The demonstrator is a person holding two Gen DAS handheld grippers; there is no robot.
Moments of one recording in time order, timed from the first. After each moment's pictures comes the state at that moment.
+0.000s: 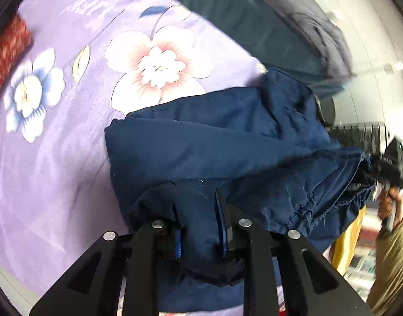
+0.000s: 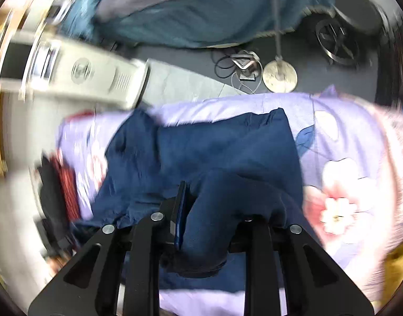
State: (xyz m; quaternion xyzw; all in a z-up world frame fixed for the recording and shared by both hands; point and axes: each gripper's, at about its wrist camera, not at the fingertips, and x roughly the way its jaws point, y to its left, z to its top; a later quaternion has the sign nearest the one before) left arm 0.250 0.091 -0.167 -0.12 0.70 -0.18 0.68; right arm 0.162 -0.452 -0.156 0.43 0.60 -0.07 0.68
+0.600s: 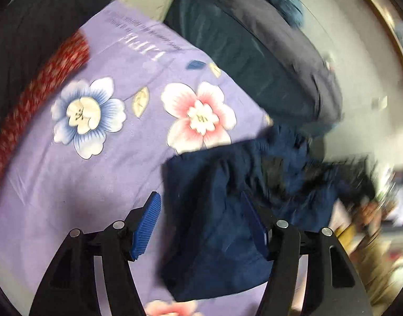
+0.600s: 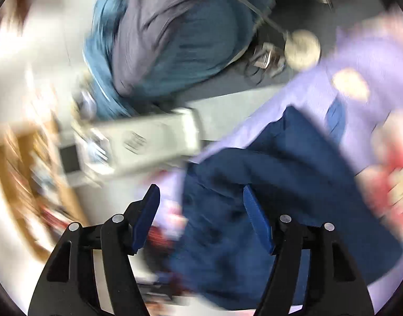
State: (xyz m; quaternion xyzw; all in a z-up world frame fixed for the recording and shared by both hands) left arm 0.236 0.173 -0.095 -0.12 0.62 -0.18 0.75; right arm 0.151 -0.474 -0.145 0.53 0.49 -0.05 0.69
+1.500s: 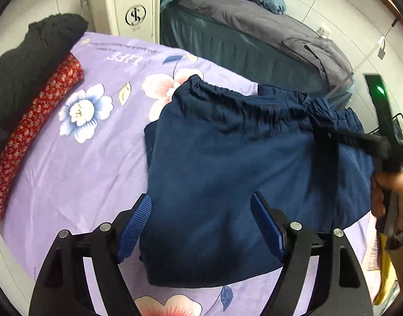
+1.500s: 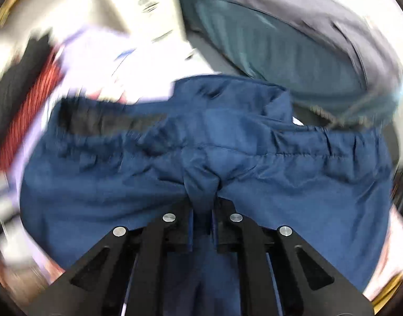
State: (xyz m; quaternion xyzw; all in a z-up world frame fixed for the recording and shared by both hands) left arm 0.137 0.095 -0.112 -0.01 0.56 -0.13 0.82; right arm 0.223 -0.194 -0.151 0.10 0.59 0.01 0.80
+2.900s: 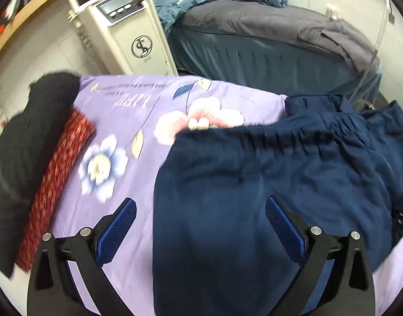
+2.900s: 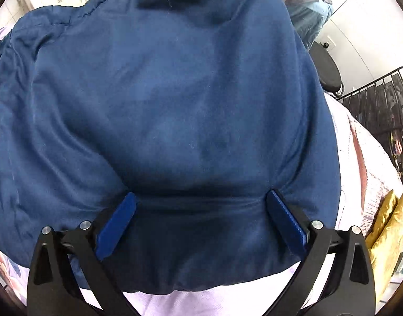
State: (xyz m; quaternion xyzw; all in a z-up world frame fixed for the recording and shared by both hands) left arm 0.184 0.062 -0.124 0.12 0.51 -0.07 0.85; right arm 0.098 -0.298 -0.211 0.02 0.64 -0.17 0.75
